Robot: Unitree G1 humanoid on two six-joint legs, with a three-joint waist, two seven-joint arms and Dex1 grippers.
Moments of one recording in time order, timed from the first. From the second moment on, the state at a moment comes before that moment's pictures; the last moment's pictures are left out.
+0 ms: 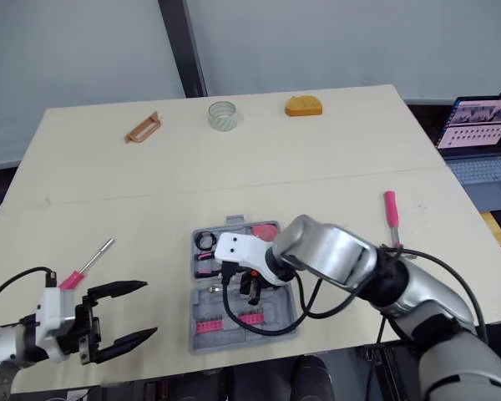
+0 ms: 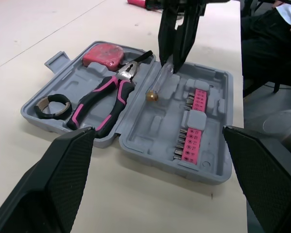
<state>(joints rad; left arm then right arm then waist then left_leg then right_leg) 0.45 0.69 0.38 -0.36 -0.53 -0.01 -1.11 -0.95 -0.54 0.80 -0.37 0.43 1.33 0.82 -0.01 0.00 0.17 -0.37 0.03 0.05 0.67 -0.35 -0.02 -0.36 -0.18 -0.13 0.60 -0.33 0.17</state>
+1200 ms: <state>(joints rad) 0.52 0.68 0.40 -0.40 -0.52 0.01 -1.08 -1.06 -0.35 0.98 -0.13 0.29 1.20 0.88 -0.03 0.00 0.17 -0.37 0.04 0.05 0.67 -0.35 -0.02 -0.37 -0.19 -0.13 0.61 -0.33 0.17</state>
